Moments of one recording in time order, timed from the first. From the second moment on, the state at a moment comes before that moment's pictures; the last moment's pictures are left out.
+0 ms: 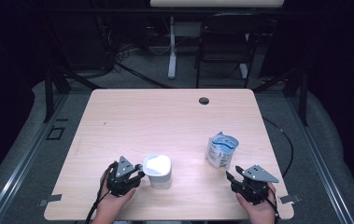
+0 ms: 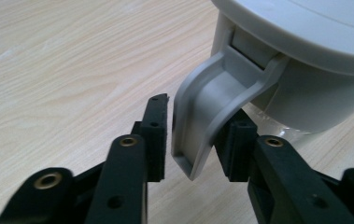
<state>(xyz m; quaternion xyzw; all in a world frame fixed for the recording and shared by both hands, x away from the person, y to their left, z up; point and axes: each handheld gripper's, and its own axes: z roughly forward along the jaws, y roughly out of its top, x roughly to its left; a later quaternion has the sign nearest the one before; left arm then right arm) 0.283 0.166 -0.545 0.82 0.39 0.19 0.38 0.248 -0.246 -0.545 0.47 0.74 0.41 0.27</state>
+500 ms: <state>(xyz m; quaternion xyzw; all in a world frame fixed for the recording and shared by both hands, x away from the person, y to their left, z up) 0.281 0.172 -0.543 0.82 0.39 0.20 0.38 0.247 -0.244 -0.545 0.47 0.74 0.40 0.27</state>
